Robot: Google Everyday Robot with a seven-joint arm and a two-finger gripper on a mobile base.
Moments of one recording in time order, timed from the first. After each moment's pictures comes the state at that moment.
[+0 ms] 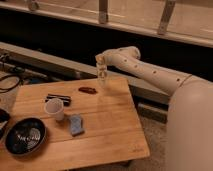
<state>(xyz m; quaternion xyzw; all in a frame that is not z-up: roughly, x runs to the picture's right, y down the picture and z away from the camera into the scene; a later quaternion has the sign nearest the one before) -0.011 -0.191 0.852 -0.06 -0.28 0.58 0.76</state>
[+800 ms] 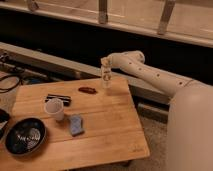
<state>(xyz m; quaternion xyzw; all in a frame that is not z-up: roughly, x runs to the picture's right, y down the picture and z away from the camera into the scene) 0.006 -0.180 0.883 -0.07 -0.25 0.59 0.77</state>
